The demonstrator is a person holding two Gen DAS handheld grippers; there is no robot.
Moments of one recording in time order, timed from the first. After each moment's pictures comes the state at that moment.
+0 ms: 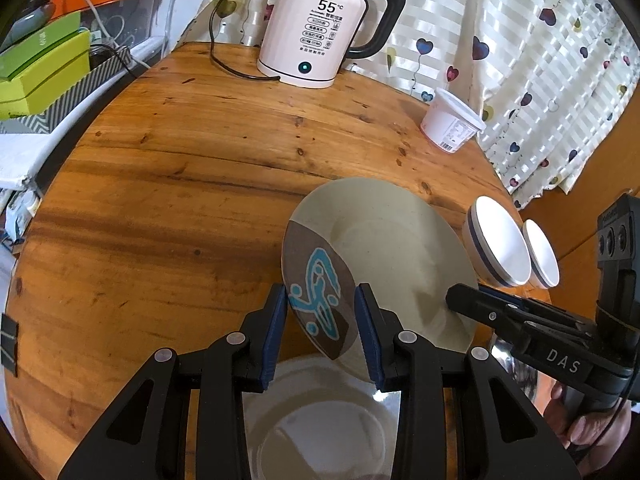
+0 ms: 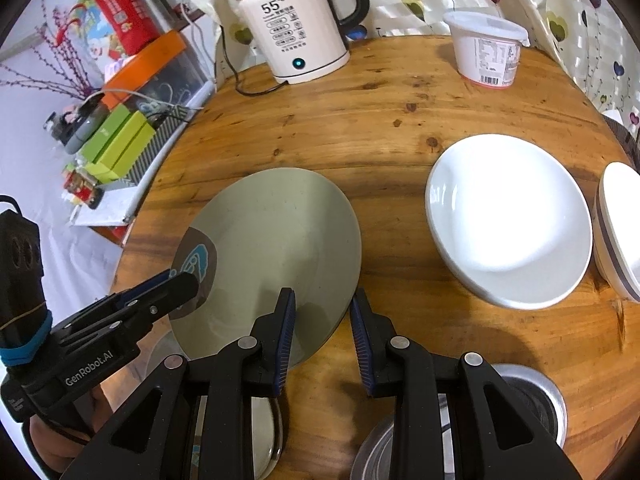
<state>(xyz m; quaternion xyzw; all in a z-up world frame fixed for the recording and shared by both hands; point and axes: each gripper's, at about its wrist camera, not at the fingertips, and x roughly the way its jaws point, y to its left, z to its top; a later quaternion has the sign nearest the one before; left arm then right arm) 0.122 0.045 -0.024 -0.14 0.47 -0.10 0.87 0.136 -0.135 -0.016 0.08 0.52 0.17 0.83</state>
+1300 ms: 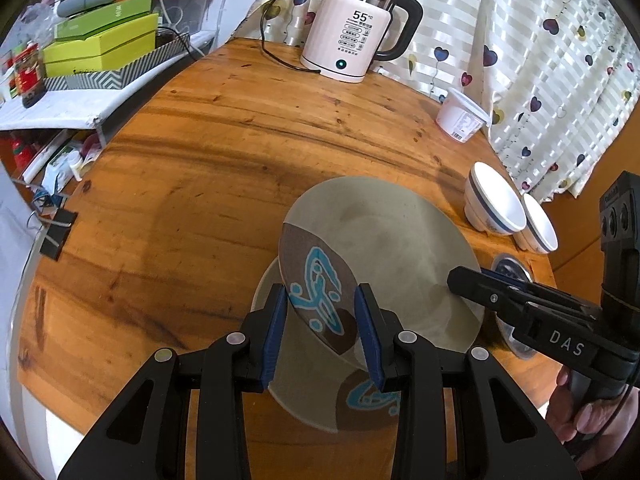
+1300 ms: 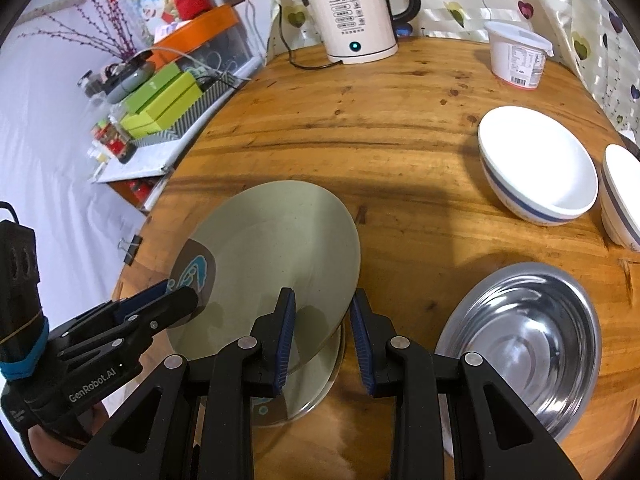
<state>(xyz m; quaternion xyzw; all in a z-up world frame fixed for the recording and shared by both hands) 0.022 0.064 -0.025 -0.15 0.46 -0.05 0.87 0.066 -0.103 -0.011 0.05 0.51 0.22 0.83</state>
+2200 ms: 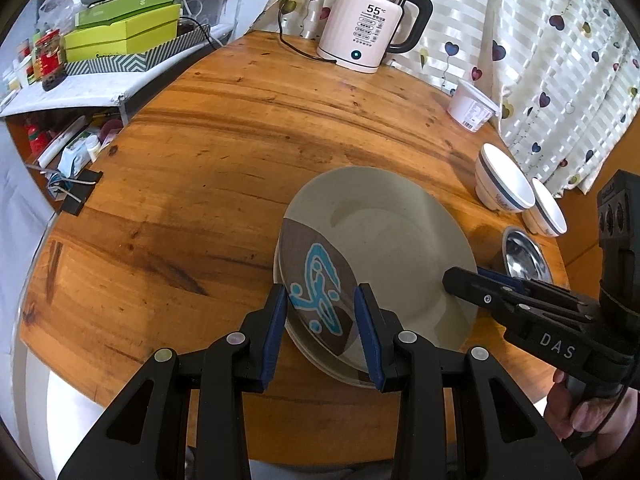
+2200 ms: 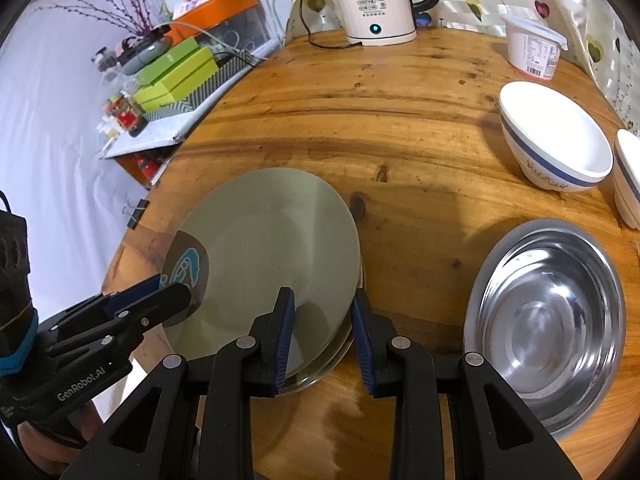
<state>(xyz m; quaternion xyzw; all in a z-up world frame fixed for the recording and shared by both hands) -0.010 0.064 -0.037 -0.15 0.47 -0.02 0.87 0.040 -0.093 -0.032 0.02 0.52 0.24 0.82</state>
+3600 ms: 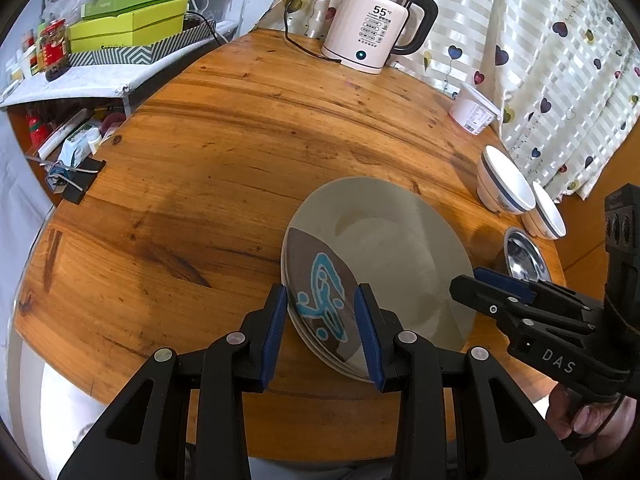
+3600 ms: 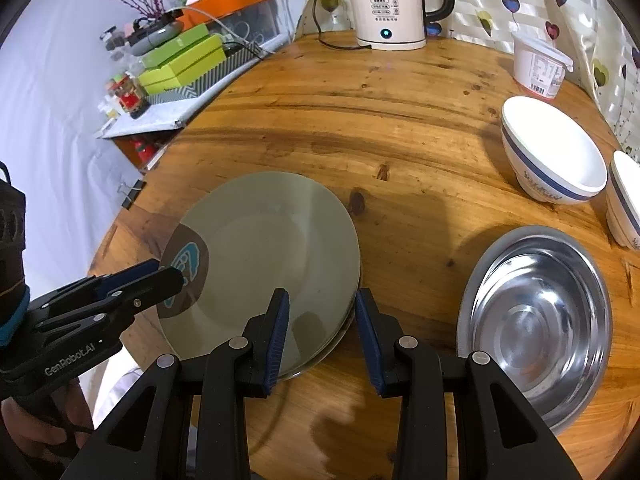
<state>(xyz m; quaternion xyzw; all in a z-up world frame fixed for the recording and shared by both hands) -0.013 0.069 -0.040 -0.16 0.47 -0.02 0.87 0.031 -0.091 -0.030 -0.02 0.50 0.24 0.83</state>
